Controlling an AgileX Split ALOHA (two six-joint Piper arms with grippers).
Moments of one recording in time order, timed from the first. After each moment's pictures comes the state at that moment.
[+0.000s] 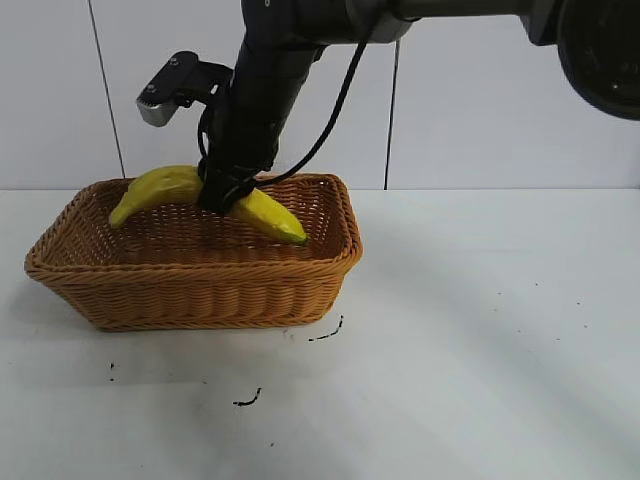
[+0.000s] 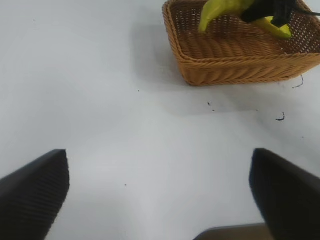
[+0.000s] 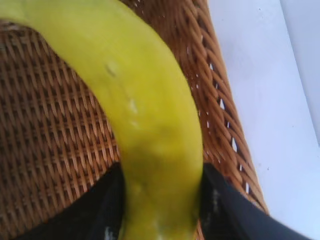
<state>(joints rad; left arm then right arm) -0.02 0.00 -0.49 -0.06 1.07 0.06 0.62 2.50 -2.28 0.07 0.84 -0.73</state>
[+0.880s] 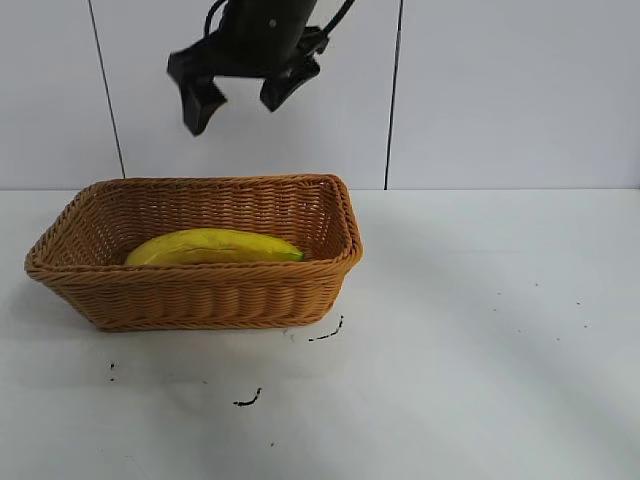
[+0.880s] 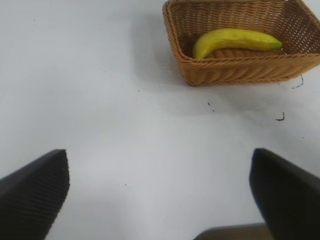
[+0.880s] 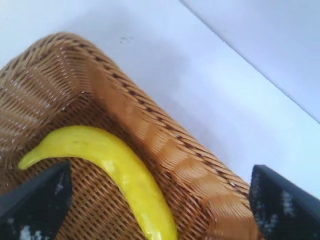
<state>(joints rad) -0.02 0.00 -0.49 -0.06 1.07 0.06 0.53 2.37 -2.39 0.06 1.04 -0.10</state>
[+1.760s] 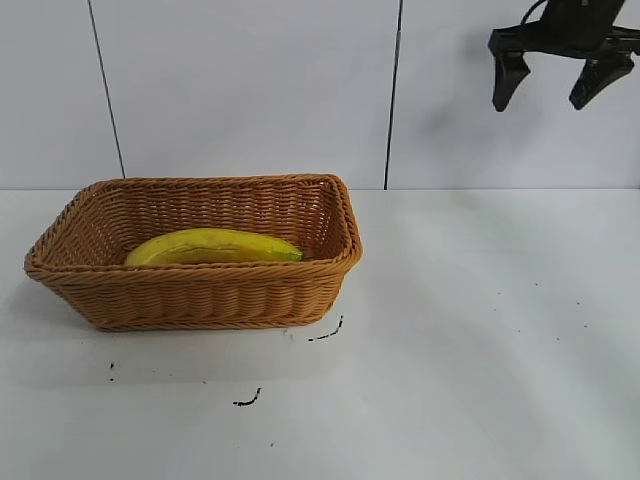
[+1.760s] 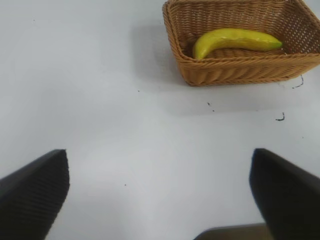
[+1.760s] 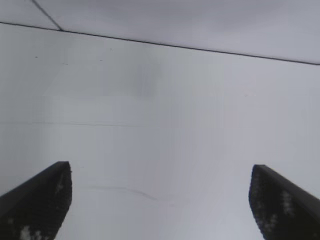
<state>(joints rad) -0.02 0.00 -0.49 -0.06 1.07 0.06 -0.02 2.37 -2.40 0.04 1.22 -0.05</state>
